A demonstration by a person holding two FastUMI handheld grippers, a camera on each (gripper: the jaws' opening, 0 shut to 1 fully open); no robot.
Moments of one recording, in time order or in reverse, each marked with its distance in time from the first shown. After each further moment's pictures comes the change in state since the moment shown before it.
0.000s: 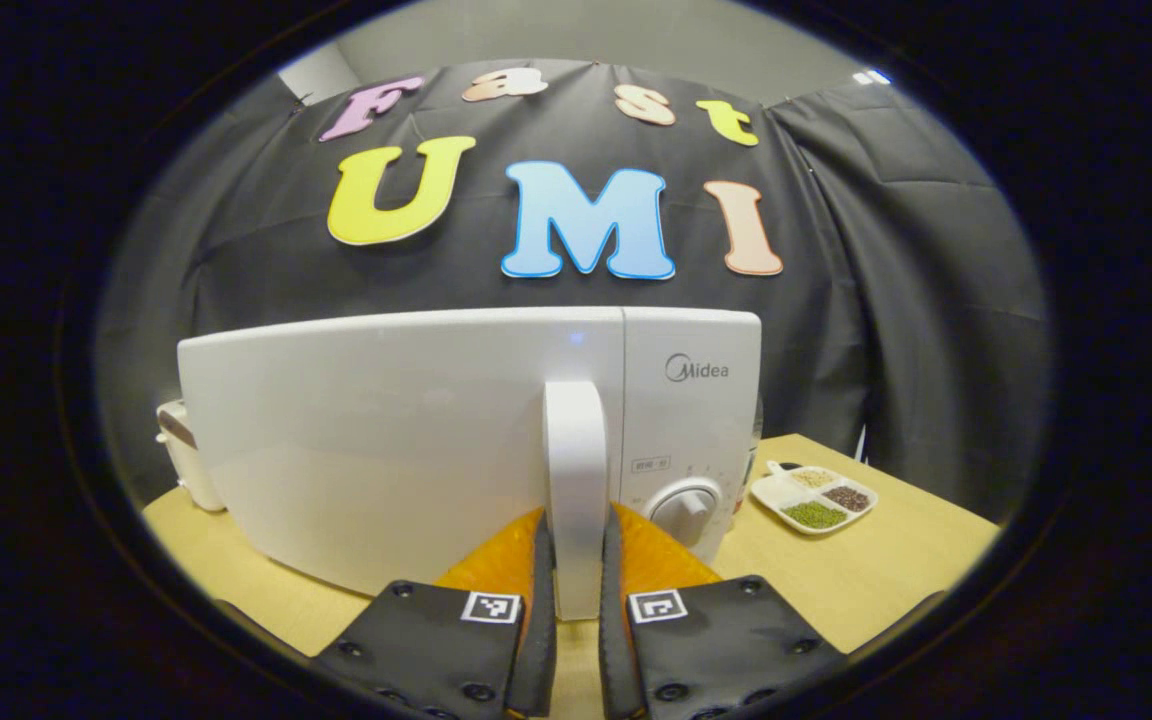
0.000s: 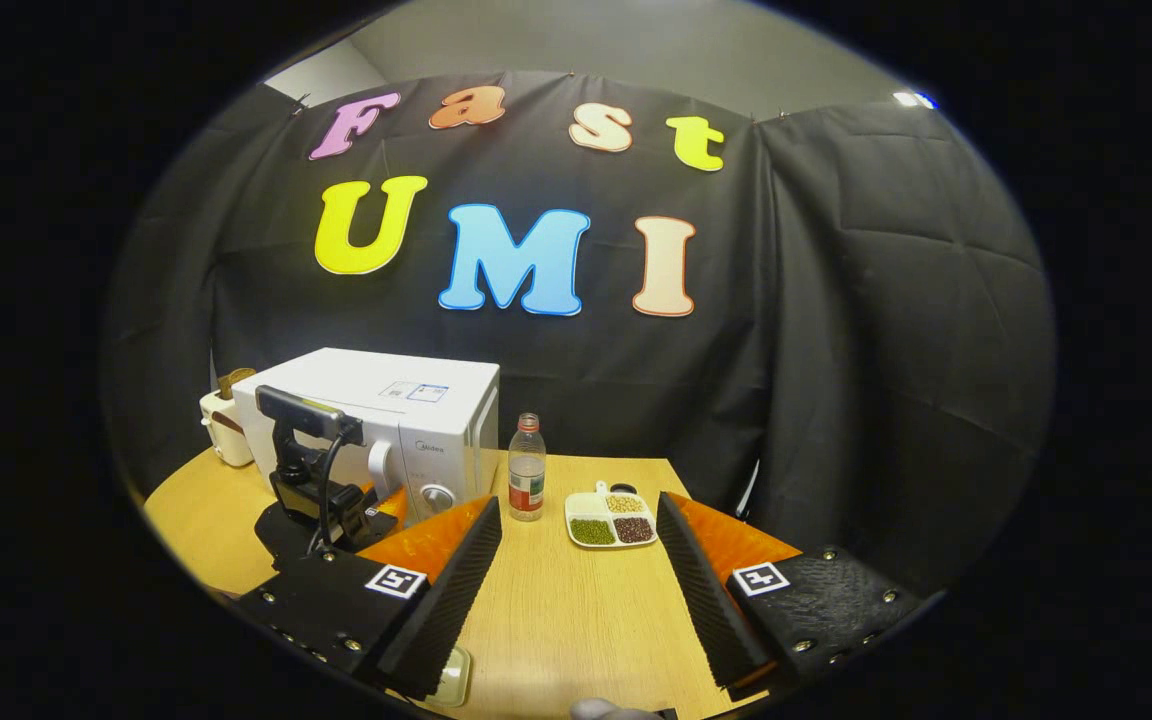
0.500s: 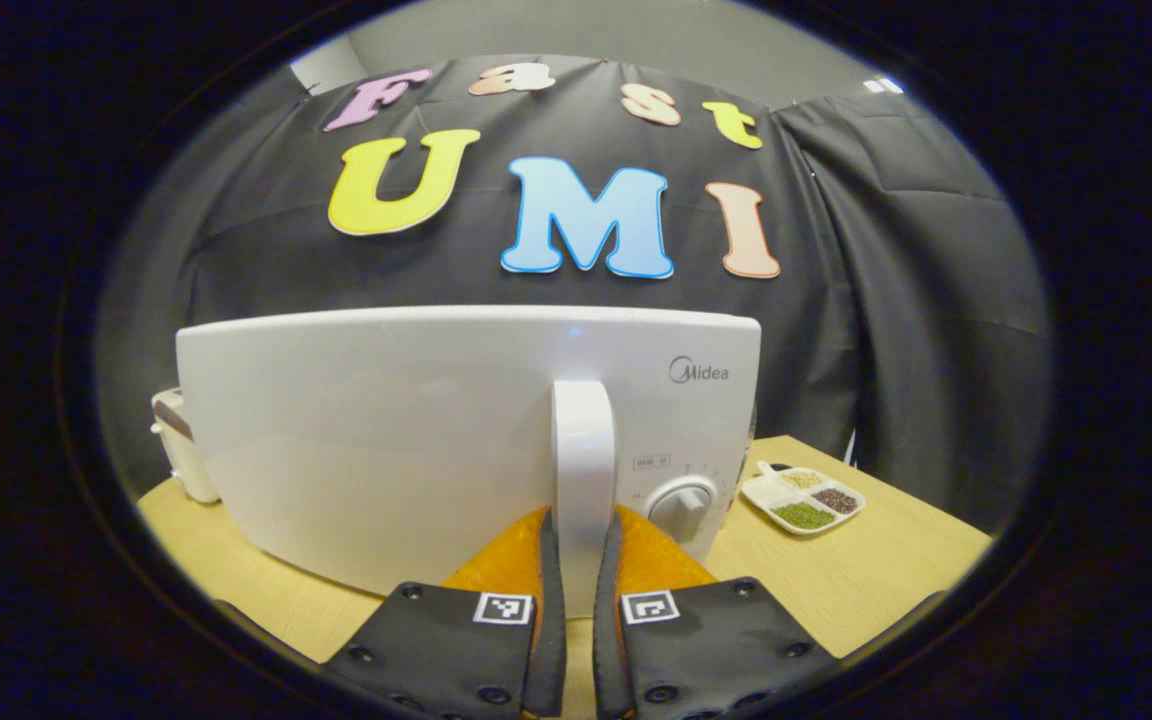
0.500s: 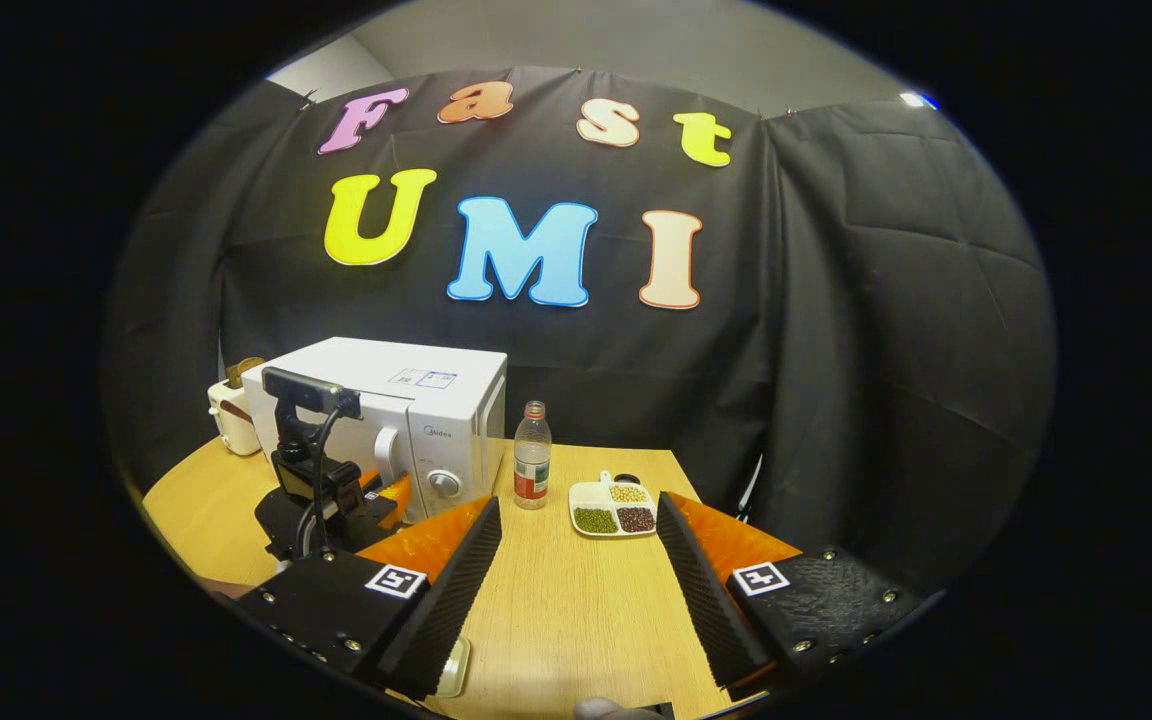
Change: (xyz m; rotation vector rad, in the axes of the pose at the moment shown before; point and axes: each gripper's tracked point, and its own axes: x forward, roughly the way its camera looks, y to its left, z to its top) left arm -0.026 0.001 -0.010 -0.037 0.039 -0.014; right arm -0.012 0.002 -0.008 -0.018 0.015 0.026
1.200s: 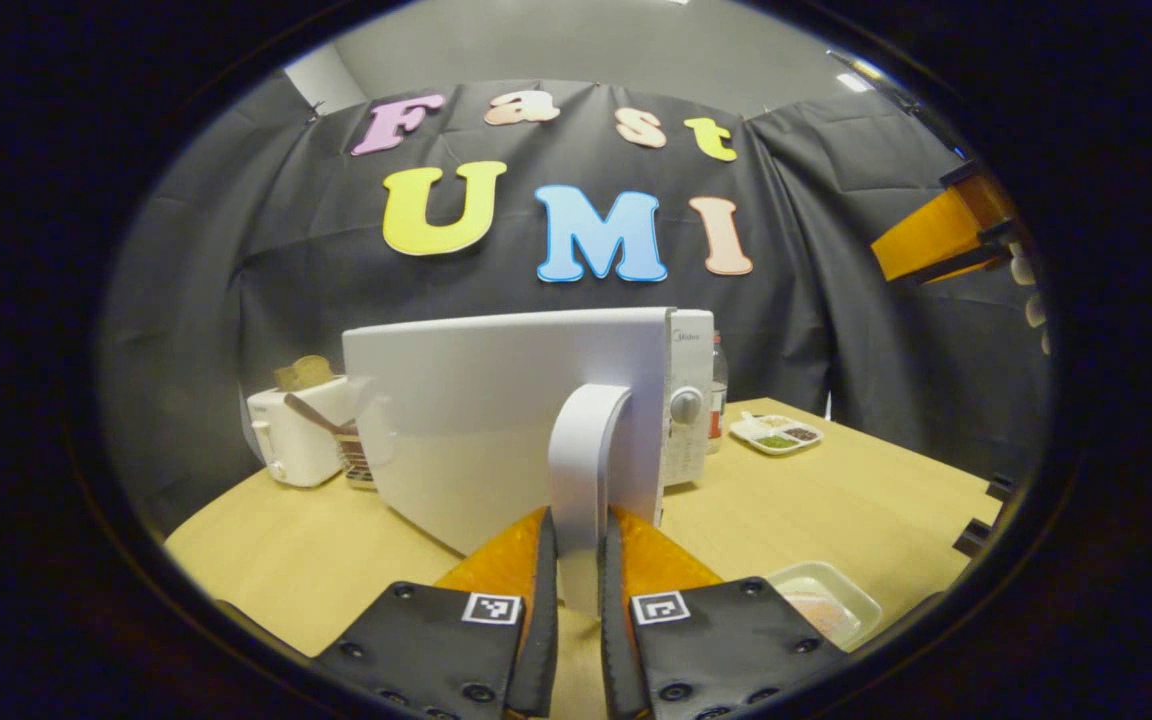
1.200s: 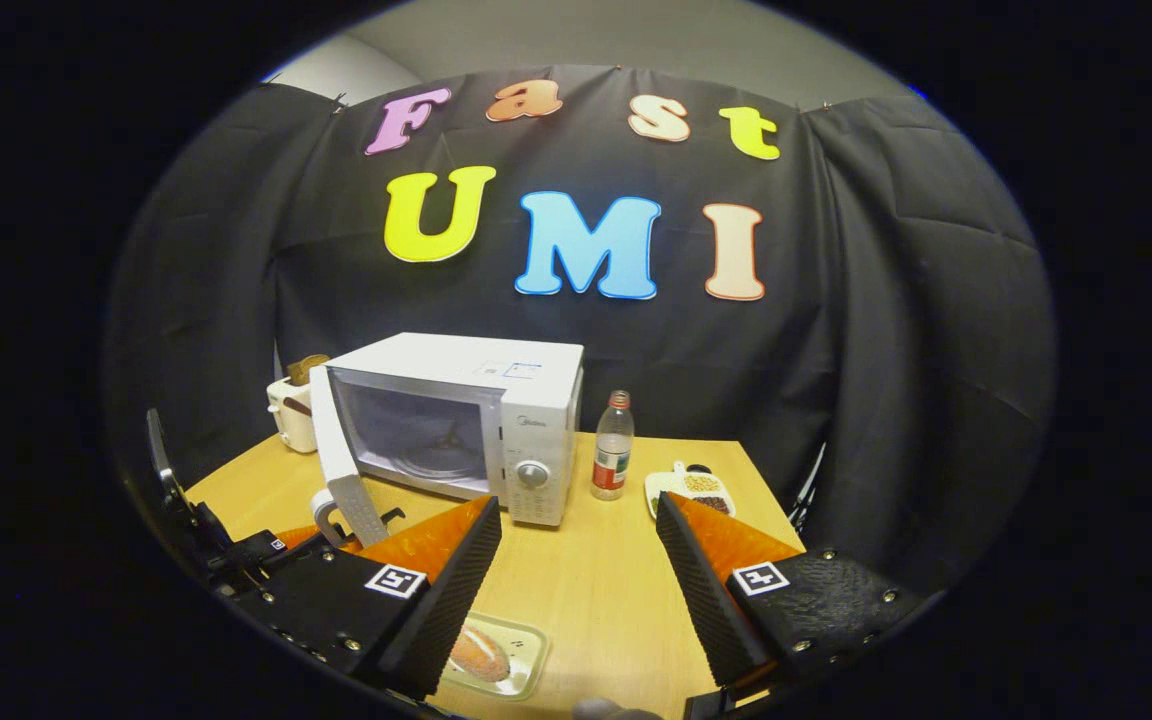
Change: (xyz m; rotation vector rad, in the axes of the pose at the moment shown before) left arm -0.207 0.091 -0.023 0.092 -0.002 -0.014; right arm -0.013 0.093 -0.009 0.011 0.005 0.174
